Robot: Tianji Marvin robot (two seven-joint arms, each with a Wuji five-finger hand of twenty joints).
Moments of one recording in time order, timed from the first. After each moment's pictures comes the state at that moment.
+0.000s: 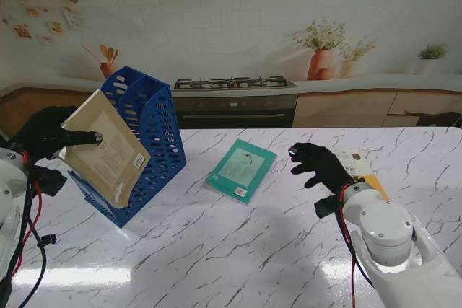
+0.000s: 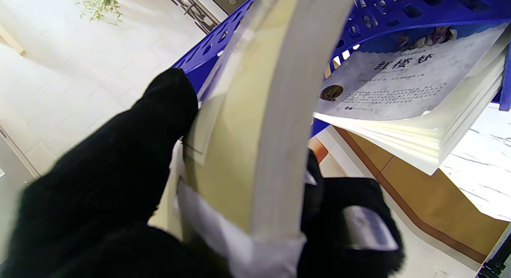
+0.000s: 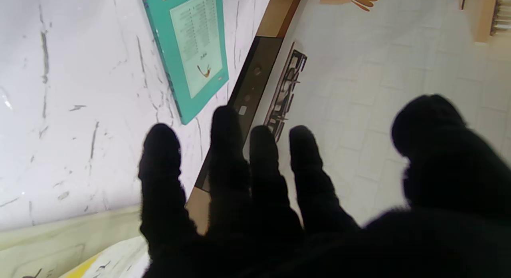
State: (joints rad) left arm 1.74 -1.07 -1.81 -2.21 0.34 0.54 -0.35; right arm -1.66 -1.16 1.41 -1.81 0.08 0.26 0.07; left_hand 0.77 -0.67 0.76 -0.10 0.69 0.15 1.28 1.02 1.24 0.11 0.94 0.91 1.24 0.08 1.46 0.75 1.08 0.13 1.78 0.56; right_hand 0.52 -0.34 0.52 -0.14 0.51 0.12 0.36 0.81 0.53 0.16 0.60 0.51 0.73 0.13 0.44 0.43 0.36 0.51 1.24 0.68
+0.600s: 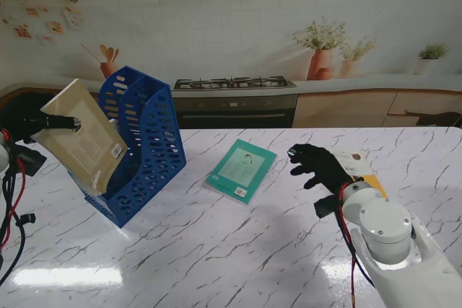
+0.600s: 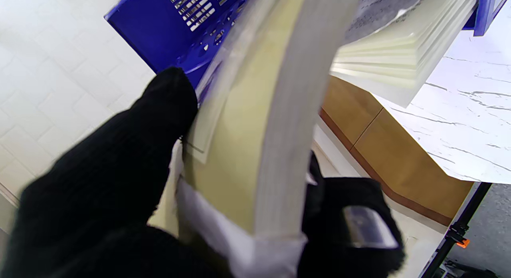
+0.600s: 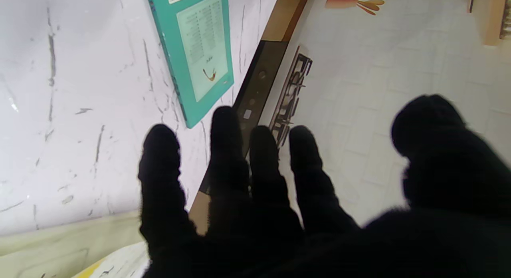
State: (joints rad) left arm 1.58 -1.03 -1.84 -2.08 0.42 0.58 -0.45; right arm -1.64 -1.16 1.40 -1.79 0.08 0.27 0.09; left_hand 0.77 -0.67 0.76 -0.10 0.70 0.14 1.29 1.05 1.24 0.11 0.94 0.93 1.24 0.09 1.46 0.75 1.08 0.13 1.78 0.54; right_hand 0.52 -0.34 0.52 -0.14 0.51 0.12 0.36 0.81 0.53 0.16 0.60 0.51 0.73 0.13 0.43 0.43 0.35 0.51 1.23 0.68
